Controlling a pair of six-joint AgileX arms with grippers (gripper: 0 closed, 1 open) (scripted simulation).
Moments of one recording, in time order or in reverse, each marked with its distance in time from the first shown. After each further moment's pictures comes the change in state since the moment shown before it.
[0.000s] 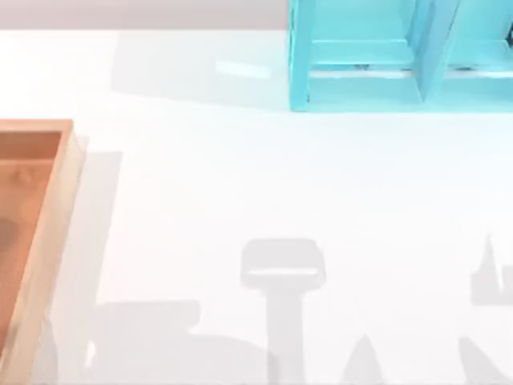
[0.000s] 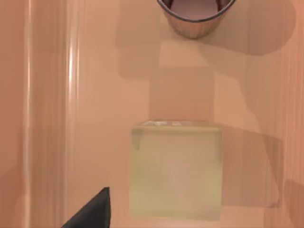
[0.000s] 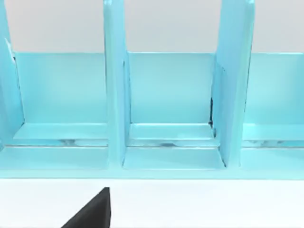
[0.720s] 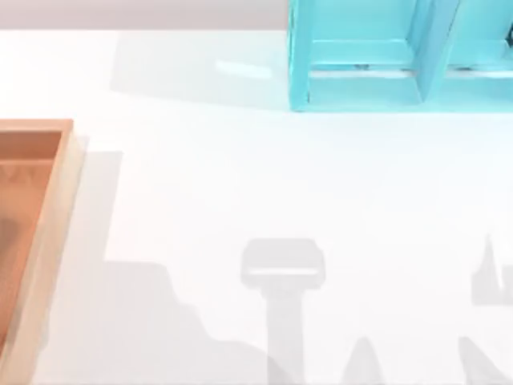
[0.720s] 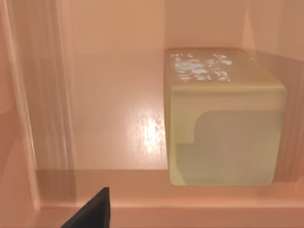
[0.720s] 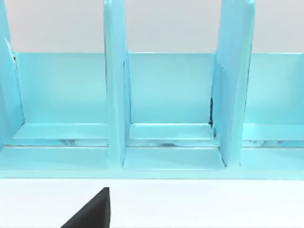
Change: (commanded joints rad) left arm 0.089 0.387 0.305 -0.302 -0.001 0.093; right arm 0.000 0.000 0.000 0.000 0.000 0.000
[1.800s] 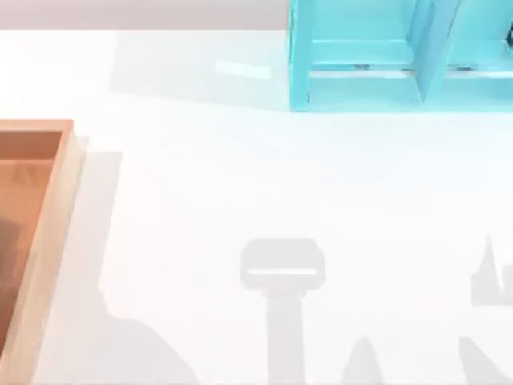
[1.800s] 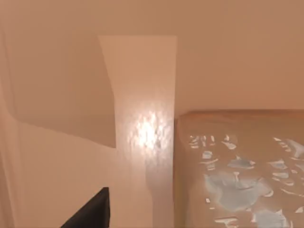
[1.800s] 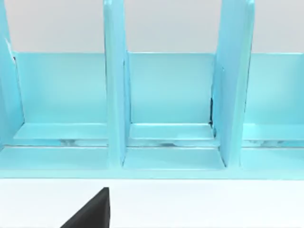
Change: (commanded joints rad) left arm 0.005 0.115 -0.292 0.407 0.000 0.007; right arm 0.000 0.000 0.000 0.000 0.000 0.000
